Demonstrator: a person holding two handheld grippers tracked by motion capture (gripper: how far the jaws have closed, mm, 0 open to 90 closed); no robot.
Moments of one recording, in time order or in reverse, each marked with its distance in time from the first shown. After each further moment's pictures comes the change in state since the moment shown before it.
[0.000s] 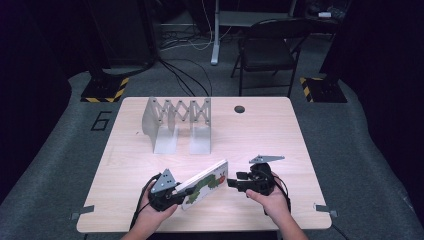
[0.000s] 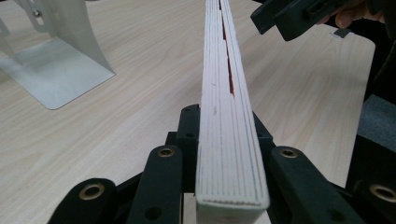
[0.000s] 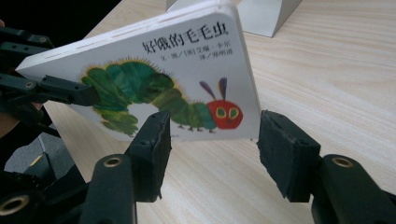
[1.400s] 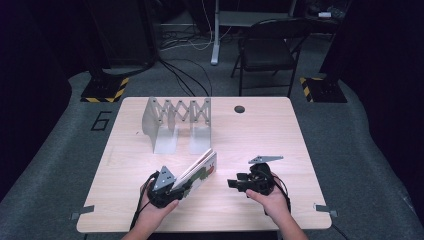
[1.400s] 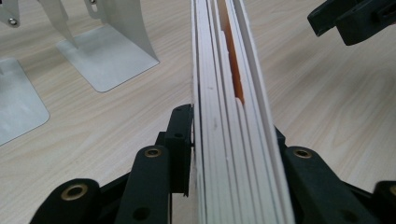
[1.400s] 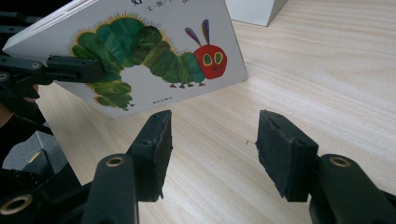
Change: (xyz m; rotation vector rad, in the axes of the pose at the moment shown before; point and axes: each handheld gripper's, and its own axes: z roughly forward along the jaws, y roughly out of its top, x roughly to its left) left arm 0.008 -0.001 0.006 0.031 0.153 -0.048; right arm -0.005 -0.003 0.004 0.029 -0.010 0.018
